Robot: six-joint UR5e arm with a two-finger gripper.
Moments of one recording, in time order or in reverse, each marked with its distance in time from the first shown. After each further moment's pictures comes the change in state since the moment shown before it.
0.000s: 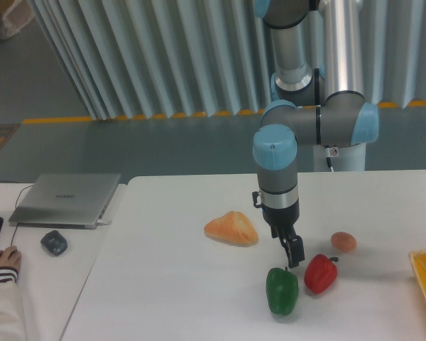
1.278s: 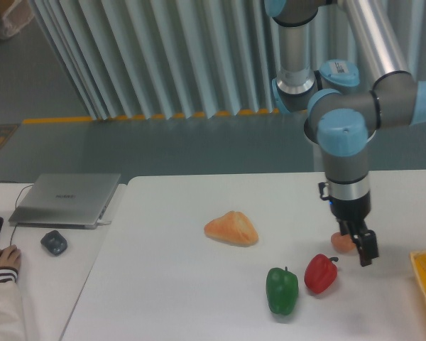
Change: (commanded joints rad) arm 0.264 0.034 0.008 0.035 0.078 0.417
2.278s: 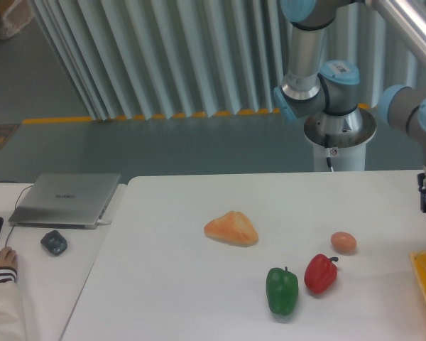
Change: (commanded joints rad) arm 0.244 -0.011 0.008 0.074 -0.044 0.066
